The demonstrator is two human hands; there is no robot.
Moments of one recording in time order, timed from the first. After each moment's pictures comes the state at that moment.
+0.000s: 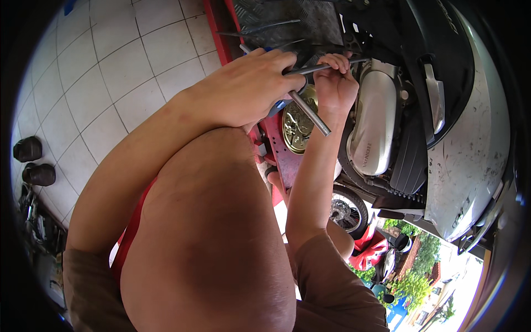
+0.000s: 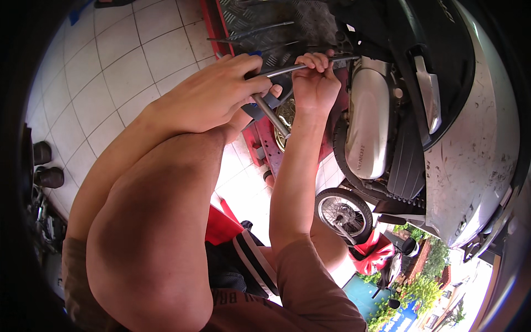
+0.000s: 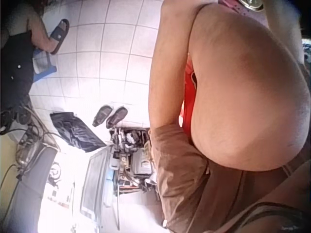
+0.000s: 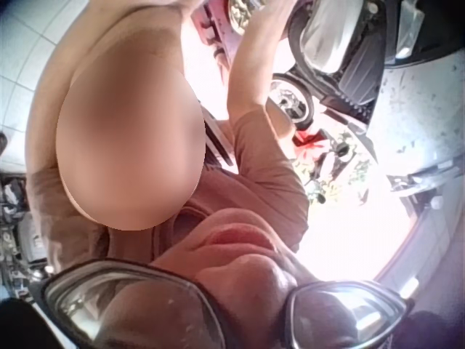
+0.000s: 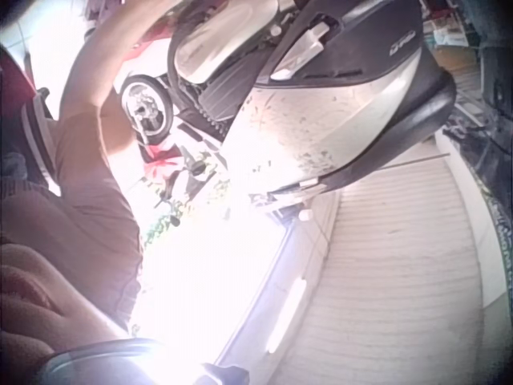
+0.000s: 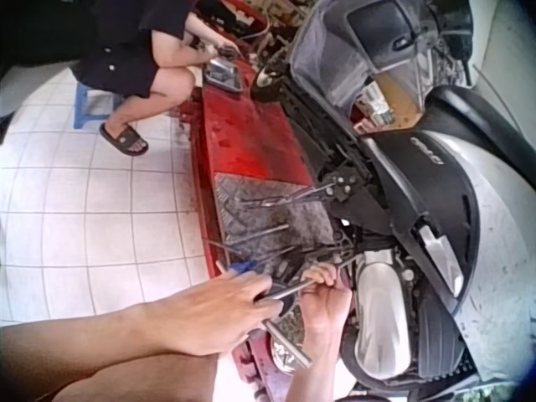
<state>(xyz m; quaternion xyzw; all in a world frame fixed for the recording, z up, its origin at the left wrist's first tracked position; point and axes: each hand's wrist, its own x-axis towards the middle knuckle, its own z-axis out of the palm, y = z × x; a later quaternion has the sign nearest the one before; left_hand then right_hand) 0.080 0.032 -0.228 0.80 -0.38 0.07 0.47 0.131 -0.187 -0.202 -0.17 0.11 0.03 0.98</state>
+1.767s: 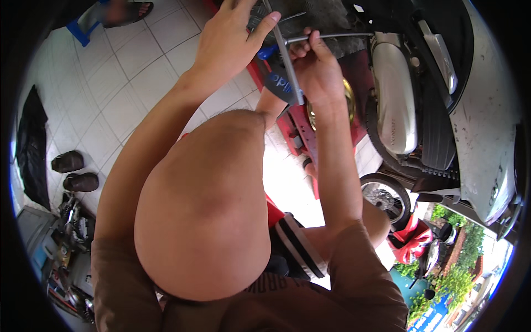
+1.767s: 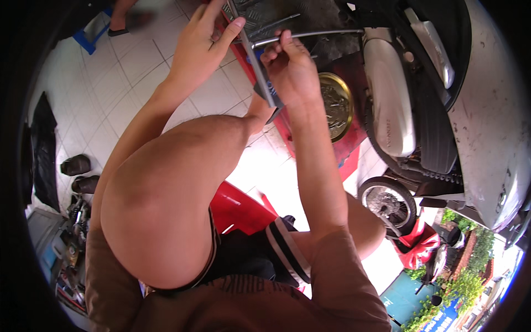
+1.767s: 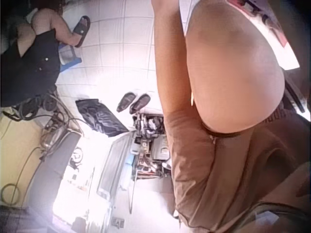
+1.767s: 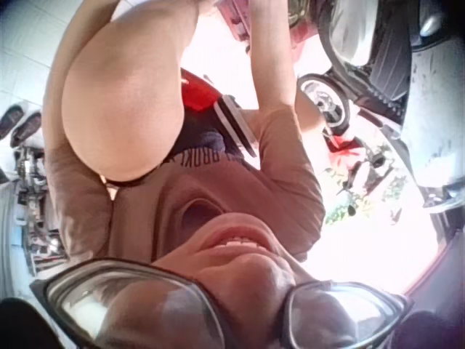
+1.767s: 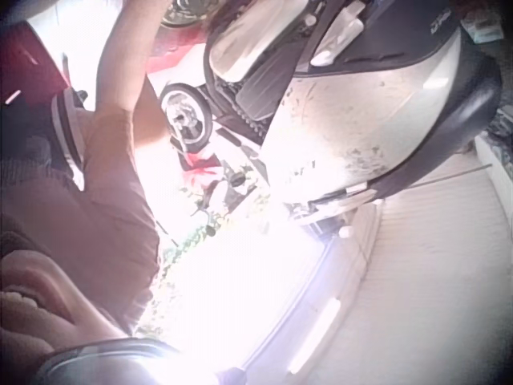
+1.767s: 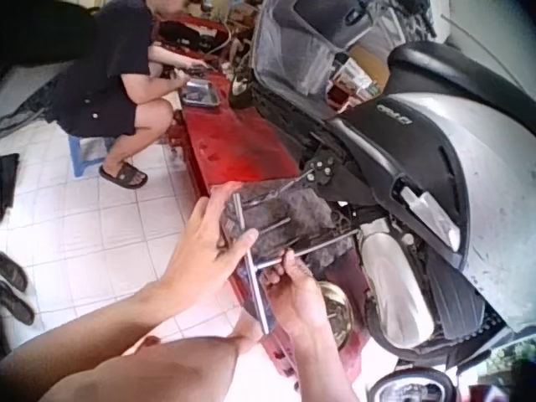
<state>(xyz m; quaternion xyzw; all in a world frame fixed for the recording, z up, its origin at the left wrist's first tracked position) 0.115 0.042 -0.212 0.83 -0.12 0.22 0.50 0.097 -0.141 -0.202 -0.41 0.06 0.12 0.90</state>
